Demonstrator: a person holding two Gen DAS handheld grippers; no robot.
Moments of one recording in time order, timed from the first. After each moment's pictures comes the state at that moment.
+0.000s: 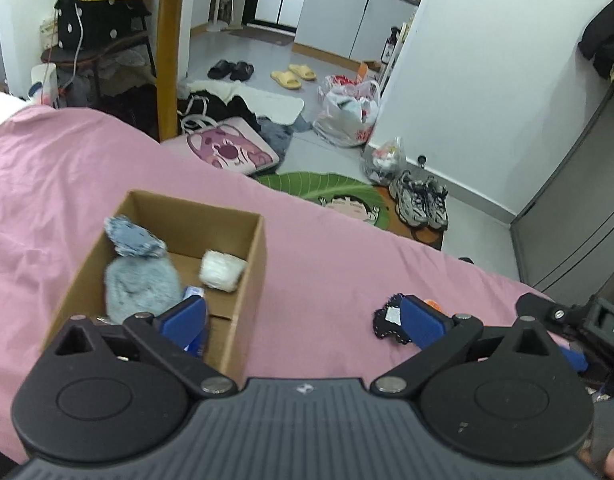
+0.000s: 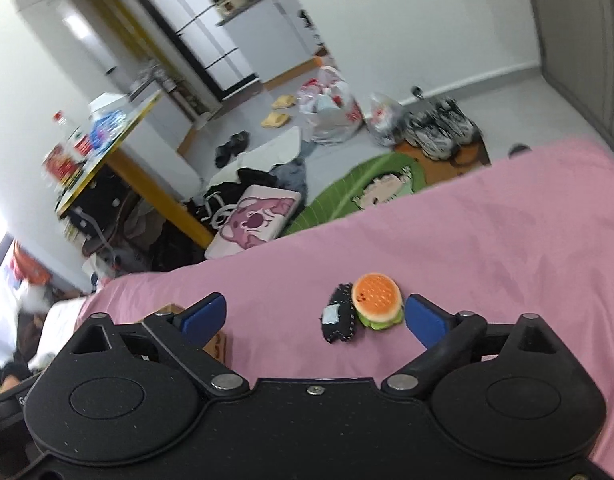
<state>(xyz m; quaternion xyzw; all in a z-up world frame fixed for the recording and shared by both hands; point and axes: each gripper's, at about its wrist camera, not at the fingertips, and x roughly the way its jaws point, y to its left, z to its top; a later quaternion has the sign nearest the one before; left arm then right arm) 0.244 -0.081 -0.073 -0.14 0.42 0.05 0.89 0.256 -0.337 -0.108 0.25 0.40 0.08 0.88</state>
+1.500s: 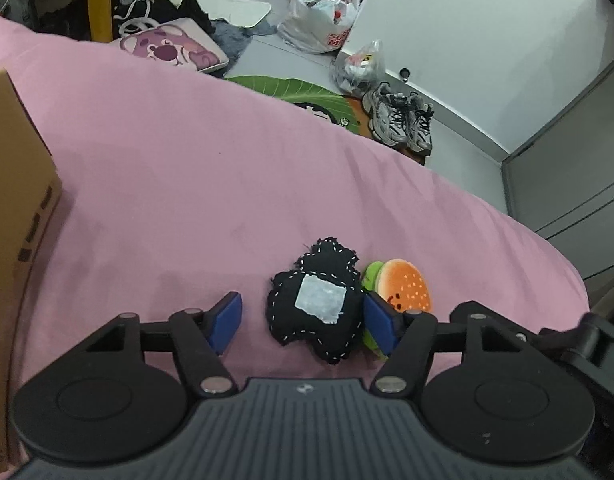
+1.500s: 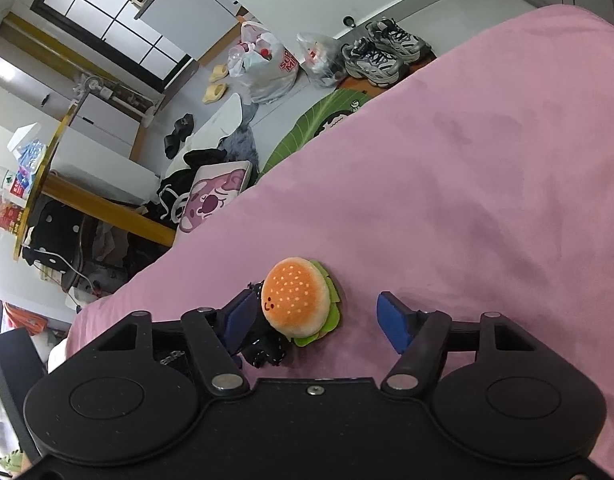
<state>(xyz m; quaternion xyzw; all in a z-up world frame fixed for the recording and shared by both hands) 0.351 -0.174 -0.216 -0.17 0.52 0.00 0.84 0.306 -0.374 -0.210 0.33 0.47 0.03 0.82</state>
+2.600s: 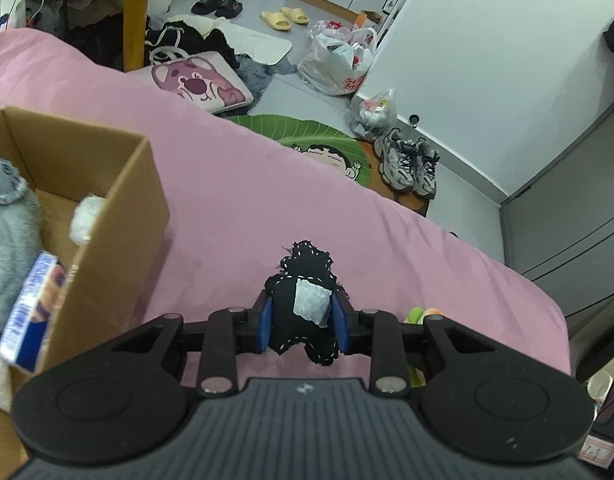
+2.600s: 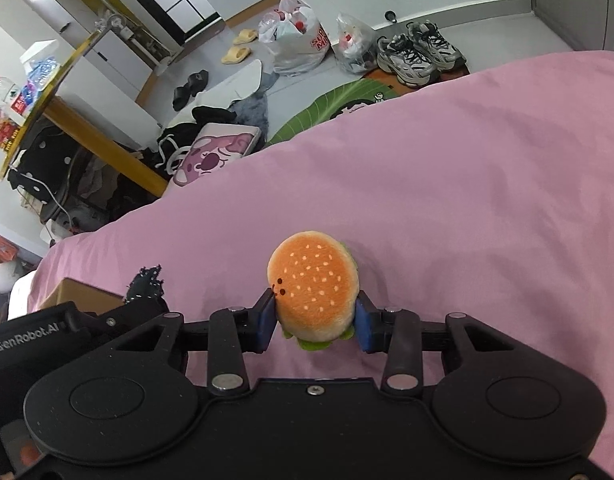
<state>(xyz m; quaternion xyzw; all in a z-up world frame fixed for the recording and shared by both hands) 0.321 -0.123 -0.156 -0.19 0.48 0.02 0.86 0.301 -0.326 -0.205 0.23 0.49 0.07 0.84</state>
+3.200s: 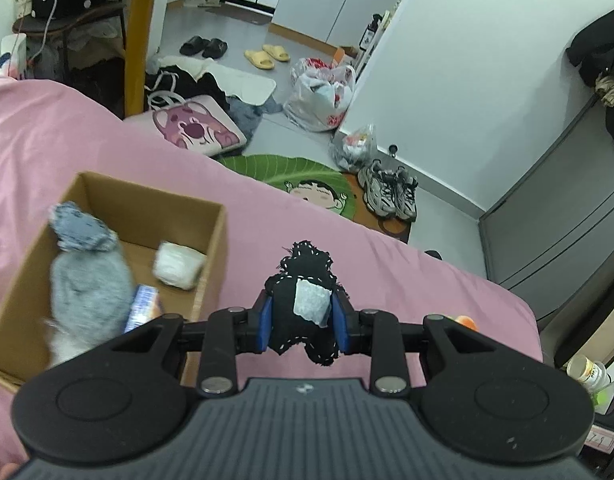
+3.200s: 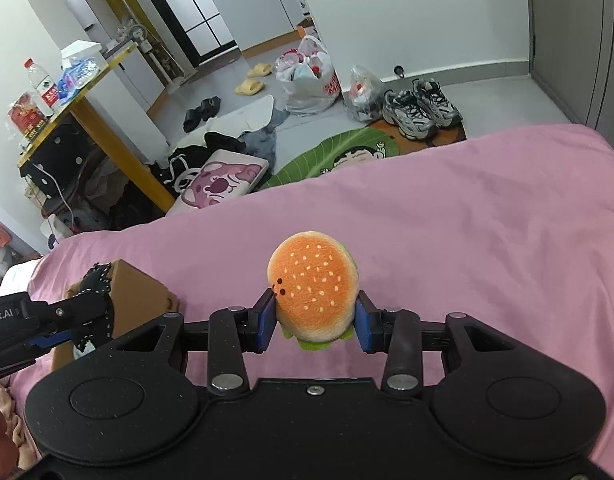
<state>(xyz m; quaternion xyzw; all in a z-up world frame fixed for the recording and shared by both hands) 0.269 -0.072 -0.089 -0.18 0.43 0.00 0.88 0.258 -0.304 -0.143 0.17 0.43 0.06 0.88</state>
